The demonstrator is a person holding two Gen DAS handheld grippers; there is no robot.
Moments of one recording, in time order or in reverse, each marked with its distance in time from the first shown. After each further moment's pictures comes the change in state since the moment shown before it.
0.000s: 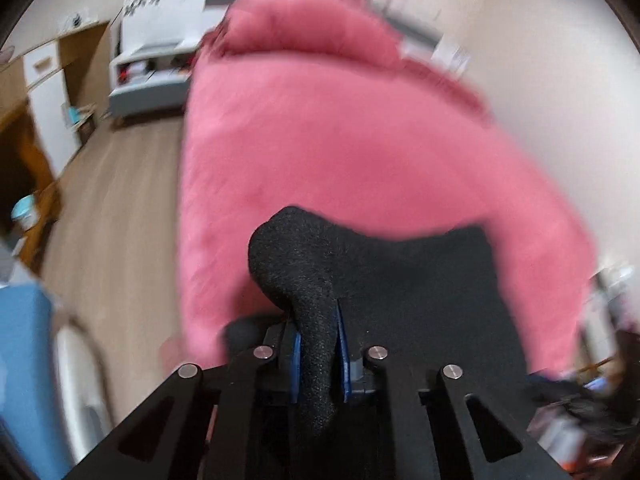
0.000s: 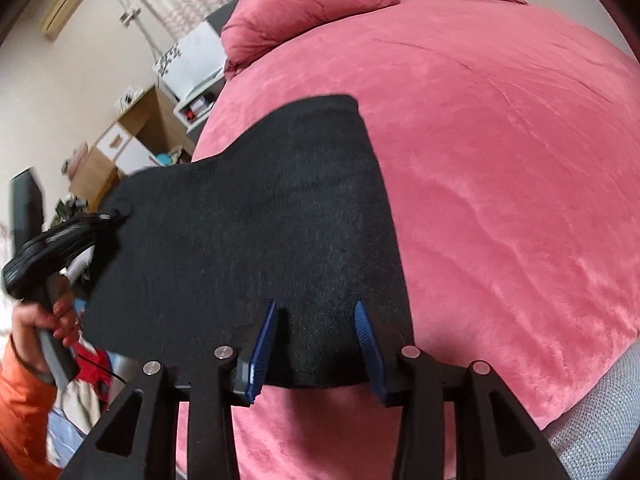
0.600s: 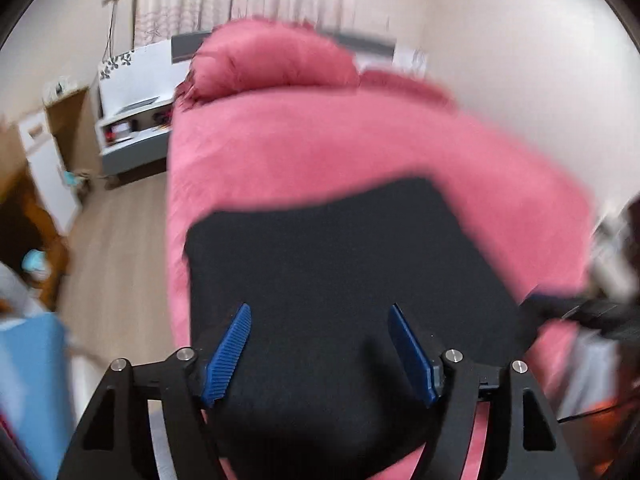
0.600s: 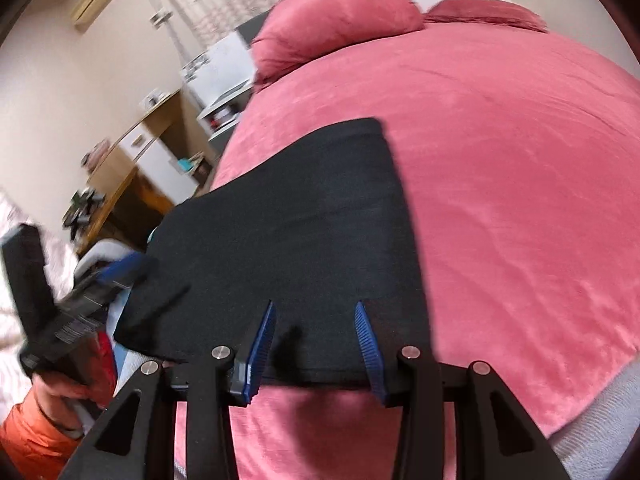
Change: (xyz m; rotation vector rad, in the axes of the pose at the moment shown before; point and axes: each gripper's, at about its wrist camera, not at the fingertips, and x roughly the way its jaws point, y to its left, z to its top) left arm -0.035 -0.055 -0.076 0.199 -0.156 0.042; right arm -0.013 0.023 0.001 -0.081 -0.064 0.059
